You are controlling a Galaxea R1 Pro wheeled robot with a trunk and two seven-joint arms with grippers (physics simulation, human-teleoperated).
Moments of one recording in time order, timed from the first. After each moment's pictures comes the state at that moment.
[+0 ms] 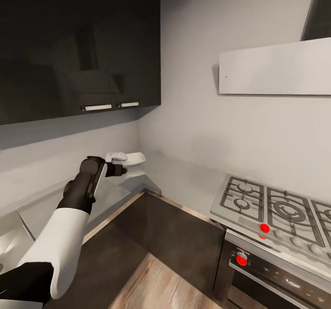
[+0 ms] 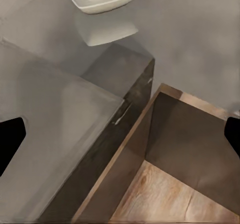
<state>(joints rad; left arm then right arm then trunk) -0.96 -0.03 0.02 -1.03 -0.15 0.99 -0.07 0.00 0.08 0.27 -0.02 -0.30 -0.45 -0.04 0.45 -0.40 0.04</state>
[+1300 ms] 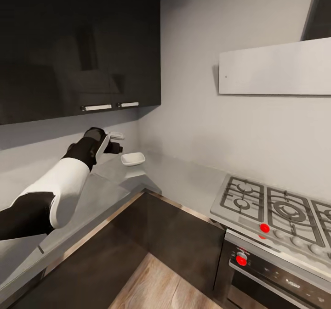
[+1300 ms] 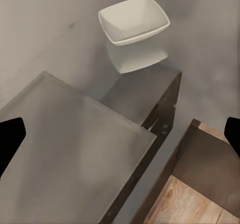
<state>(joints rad) -1.38 -0.01 0.02 -0.47 -0.18 0.84 0.01 0.00 0.11 0.27 -0.02 -0.30 -0.45 -0.03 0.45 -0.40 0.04</state>
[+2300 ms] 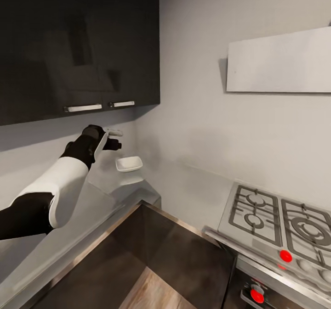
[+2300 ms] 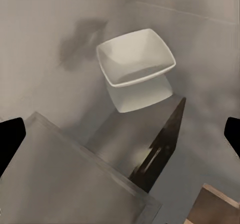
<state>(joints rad) -1.38 0.00 0.02 -0.50 -0.18 0.83 0.01 0.00 0.11 0.27 -0.02 -0.30 -0.45 0.00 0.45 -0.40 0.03</state>
